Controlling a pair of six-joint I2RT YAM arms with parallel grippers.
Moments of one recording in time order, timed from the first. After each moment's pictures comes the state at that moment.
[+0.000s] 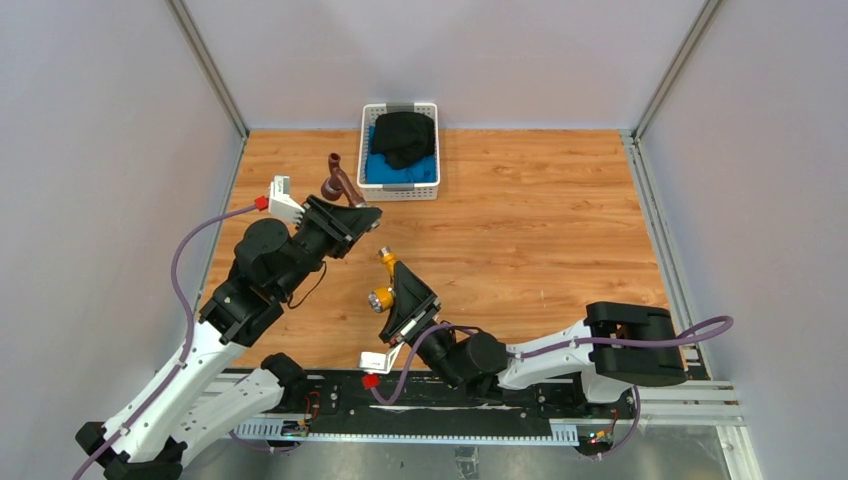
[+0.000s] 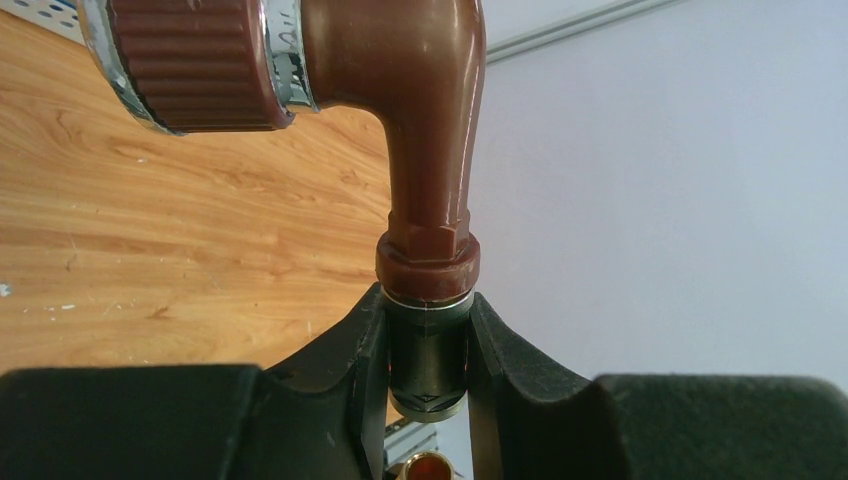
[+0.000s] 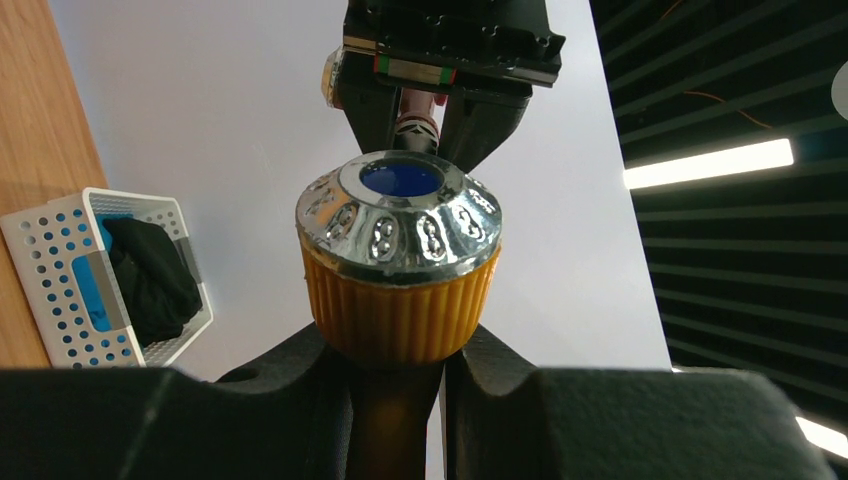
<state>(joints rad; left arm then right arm) -0.63 0.71 0.89 -0.25 -0.12 -1.16 1.56 1.57 0.67 1.40 0.66 -1.88</state>
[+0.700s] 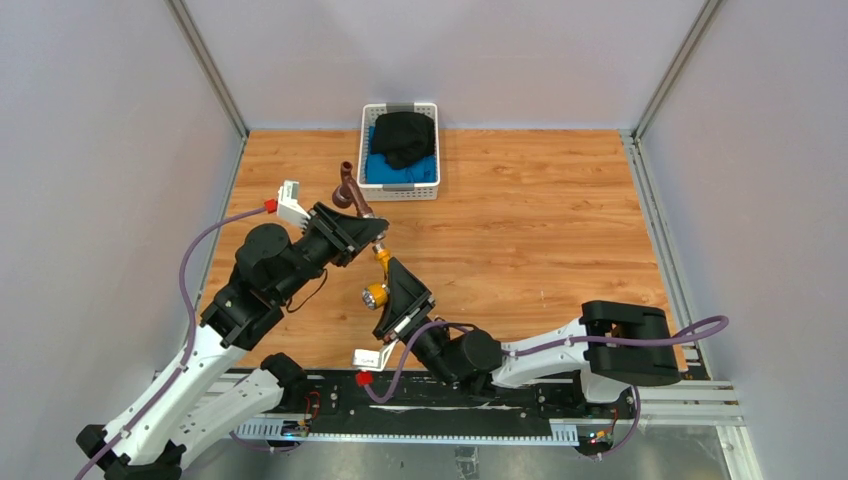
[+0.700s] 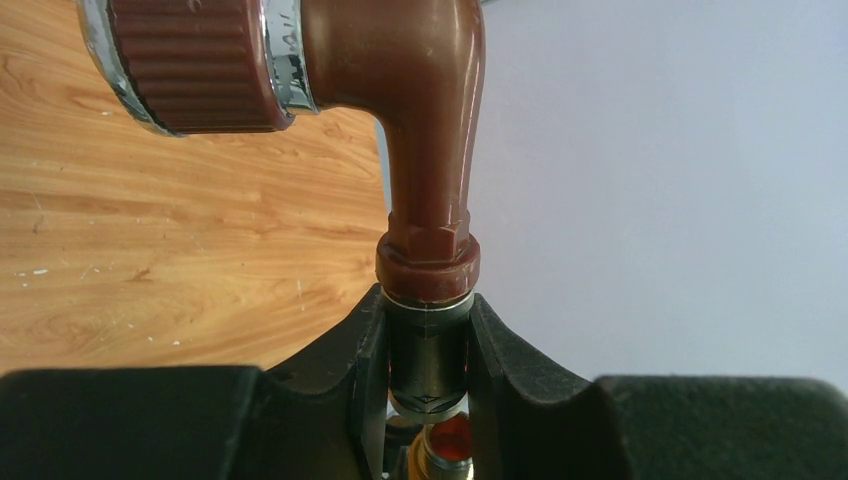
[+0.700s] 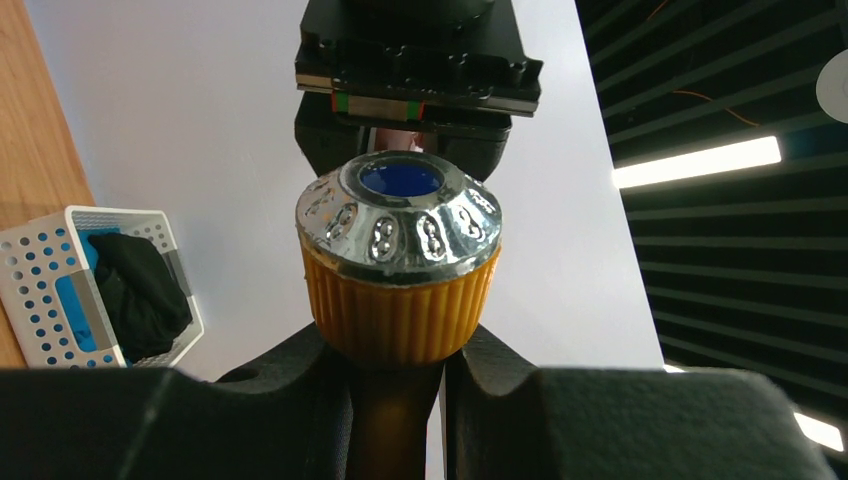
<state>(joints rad) -0.63 0.69 0.85 -0.23 0.00 -1.17 1.55 1.59 0.72 1.41 0.64 -1.89</state>
